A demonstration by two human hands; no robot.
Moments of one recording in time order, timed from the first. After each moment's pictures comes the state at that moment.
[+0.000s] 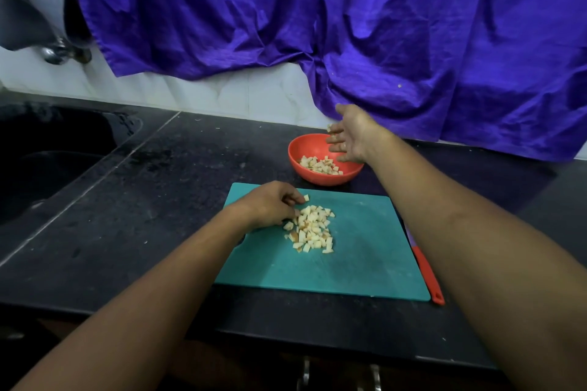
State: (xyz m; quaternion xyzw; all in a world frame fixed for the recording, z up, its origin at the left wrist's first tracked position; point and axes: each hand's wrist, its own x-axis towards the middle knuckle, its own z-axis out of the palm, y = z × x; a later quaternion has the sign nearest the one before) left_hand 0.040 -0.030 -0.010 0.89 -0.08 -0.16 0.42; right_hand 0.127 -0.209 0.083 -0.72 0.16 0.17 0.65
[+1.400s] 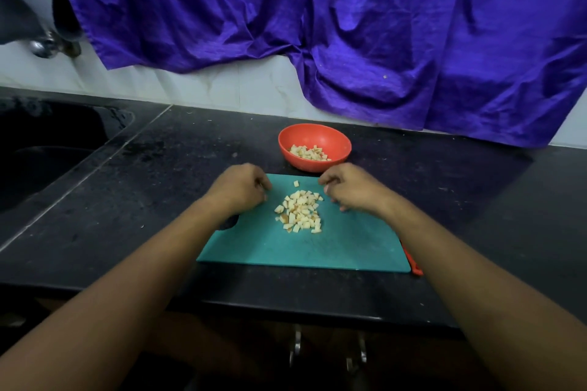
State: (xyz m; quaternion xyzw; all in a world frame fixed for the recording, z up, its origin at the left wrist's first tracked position) left_hand 0.024 -0.007 -0.005 0.96 -0.05 -0.02 0.26; right_hand 0.021 -0.246 0.015 -0.93 -0.06 0.10 0.34
